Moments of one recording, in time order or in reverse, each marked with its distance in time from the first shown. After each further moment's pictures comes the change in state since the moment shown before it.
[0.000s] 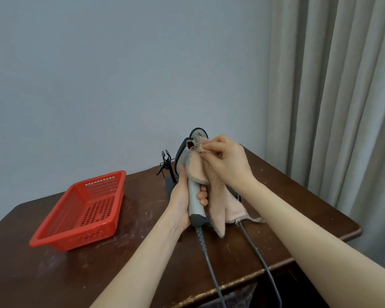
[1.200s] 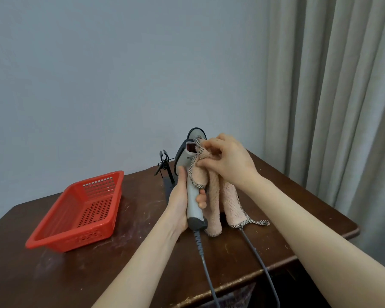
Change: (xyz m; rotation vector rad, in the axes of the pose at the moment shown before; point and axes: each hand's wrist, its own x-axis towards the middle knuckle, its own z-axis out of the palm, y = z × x) left_hand 0.002 -0.002 -0.006 0.048 0.001 0.000; right_hand 0.004 -0.001 -0.017 -0.171 -0.168 0.037
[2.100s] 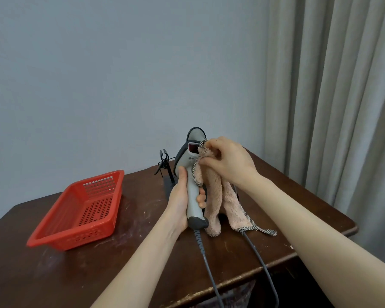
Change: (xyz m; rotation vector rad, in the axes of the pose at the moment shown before) left_hand -0.002 -0.003 0.000 0.062 0.006 0.030; right_hand -0.002 0.002 -0.001 -0.074 -0.057 0.019
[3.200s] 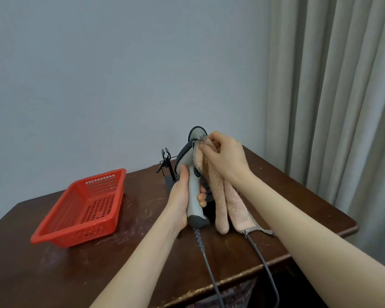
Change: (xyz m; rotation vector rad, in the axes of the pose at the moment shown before) left_hand 0.001 0.002 -0.005 0.089 -0.005 0.063; right_hand 0.005 -0.012 0.011 0.183 0.139 0.141
